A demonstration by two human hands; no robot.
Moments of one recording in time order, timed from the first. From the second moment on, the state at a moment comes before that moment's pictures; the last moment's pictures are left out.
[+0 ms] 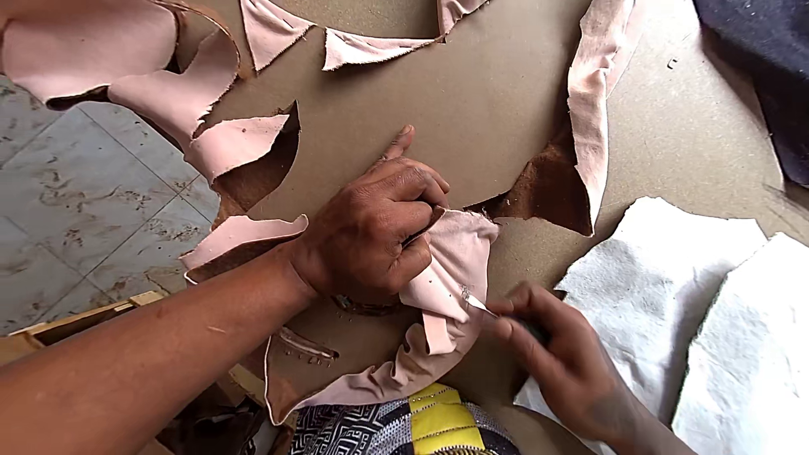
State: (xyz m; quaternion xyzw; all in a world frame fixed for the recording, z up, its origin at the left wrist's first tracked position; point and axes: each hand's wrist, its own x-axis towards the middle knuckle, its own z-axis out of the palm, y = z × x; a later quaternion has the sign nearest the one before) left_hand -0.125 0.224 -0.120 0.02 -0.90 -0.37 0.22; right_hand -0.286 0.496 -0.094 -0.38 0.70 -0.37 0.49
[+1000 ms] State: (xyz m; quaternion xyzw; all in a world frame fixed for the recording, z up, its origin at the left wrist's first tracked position) left_hand -0.127 0.227 -0.119 0.03 -0.90 -0.38 0.21; right_hand -0.268 0.494 -0.083 -0.64 0.73 -0.14 0.19
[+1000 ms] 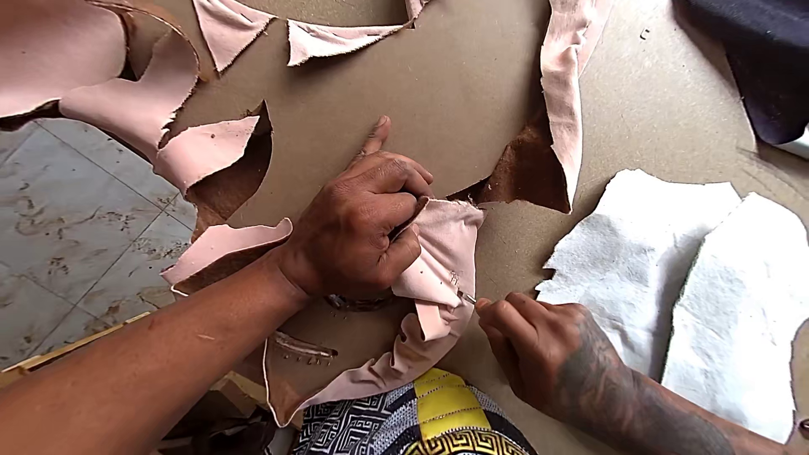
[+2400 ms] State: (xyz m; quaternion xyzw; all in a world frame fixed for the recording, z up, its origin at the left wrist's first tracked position) left_hand -0.126 0.225 -0.117 0.03 -0.90 -0.39 0.21; right_hand -0.222 0.494 -0.069 -0.57 0.79 -0.12 0.17
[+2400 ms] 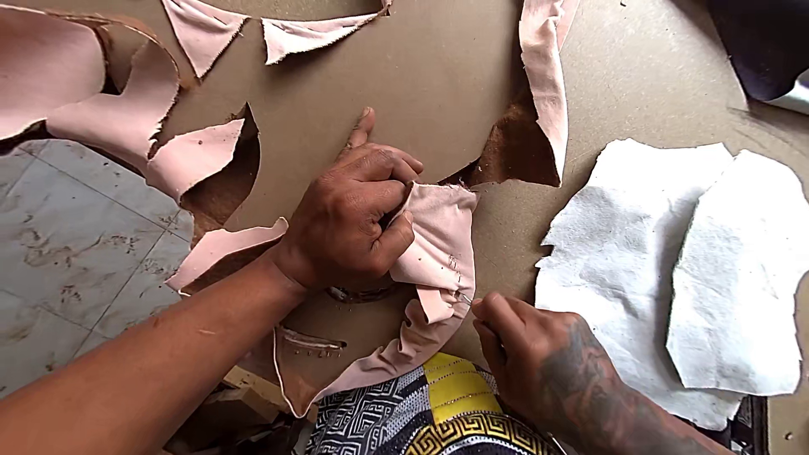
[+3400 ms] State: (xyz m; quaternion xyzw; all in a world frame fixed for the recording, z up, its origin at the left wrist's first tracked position) left_hand -0.127 0.225 -0.115 0.03 -0.90 -0.37 0.21; right_hand -0.205 0.544 -0.097 -0.45 0.81 -0.31 0.21
